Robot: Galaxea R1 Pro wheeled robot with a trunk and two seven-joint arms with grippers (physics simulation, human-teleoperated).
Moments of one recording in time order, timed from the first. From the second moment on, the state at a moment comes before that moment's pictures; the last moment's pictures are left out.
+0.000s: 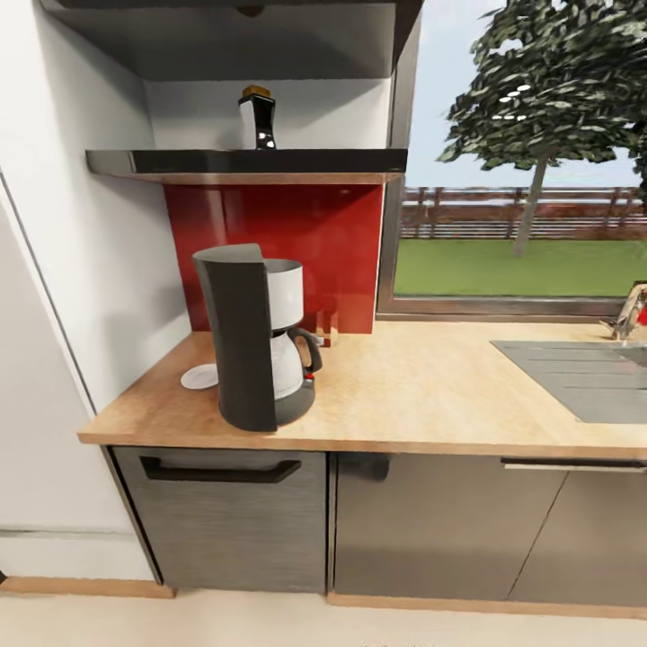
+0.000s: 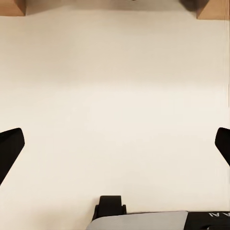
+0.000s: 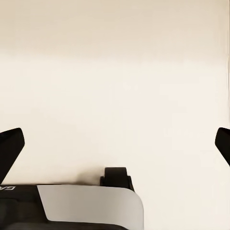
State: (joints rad) left arm 0.03 0.01 0.00 -0.56 -0.01 -0.08 -0.01; right arm -0.09 -0.02 0.00 -0.34 0.00 -0.04 0.00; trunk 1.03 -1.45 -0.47
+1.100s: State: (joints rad) left arm 0.03 0.01 0.00 -0.56 0.00 -0.08 0.00; right arm -0.09 -0.02 0.00 -0.34 0.01 -0.04 0.00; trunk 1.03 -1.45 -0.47
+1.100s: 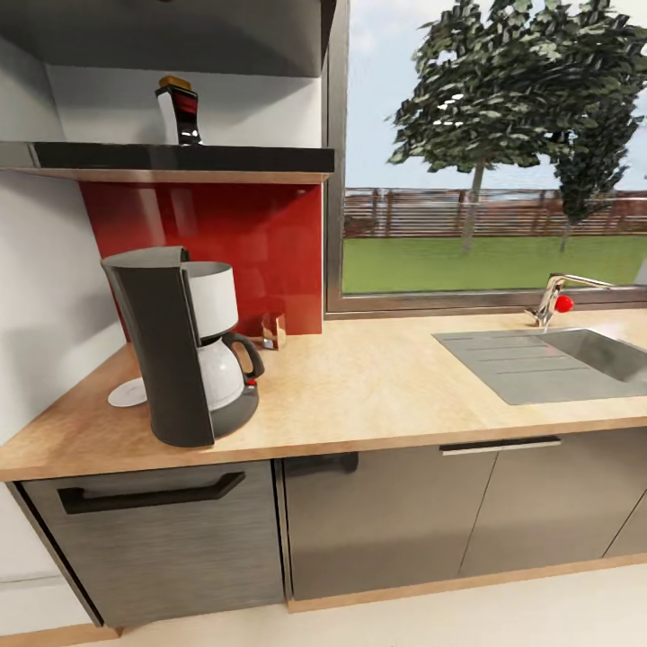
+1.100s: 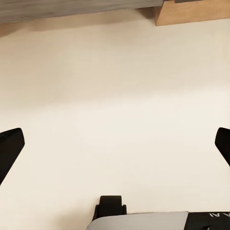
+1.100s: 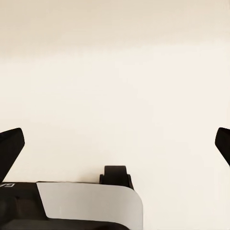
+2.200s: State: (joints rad) left arm 0.03 0.01 0.00 -0.56 -0.01 -0.08 0.00; right arm -0.09 -0.02 0.00 -0.34 0.01 -0.04 0.00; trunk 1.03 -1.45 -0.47
